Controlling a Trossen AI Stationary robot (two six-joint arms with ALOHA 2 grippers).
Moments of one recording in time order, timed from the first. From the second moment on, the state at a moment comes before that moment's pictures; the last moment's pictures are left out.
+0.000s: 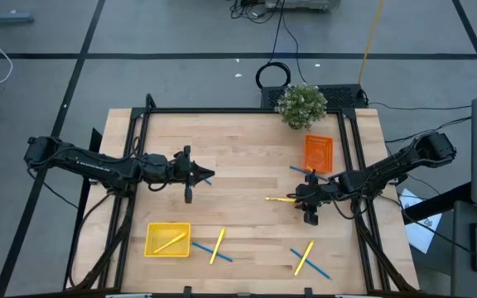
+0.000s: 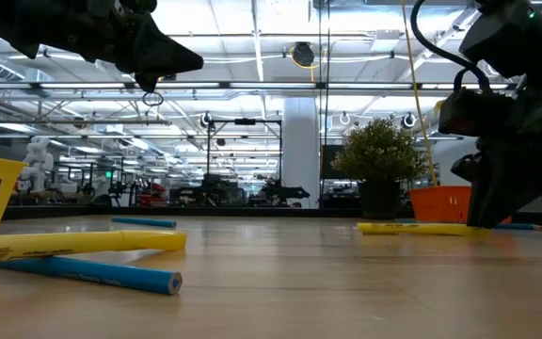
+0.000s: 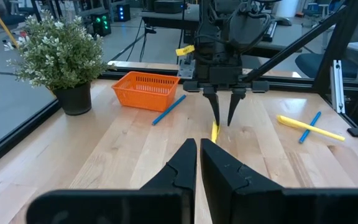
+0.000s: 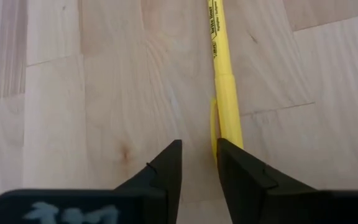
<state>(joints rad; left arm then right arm) -0.08 1.03 0.44 0.41 -0.16 -0.06 0.27 1.23 0.25 -0.19 0.07 0.45</state>
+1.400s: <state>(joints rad) -0.08 1.03 0.44 0.41 -0.16 -0.06 0.27 1.08 0.24 -0.10 0.20 0.45</state>
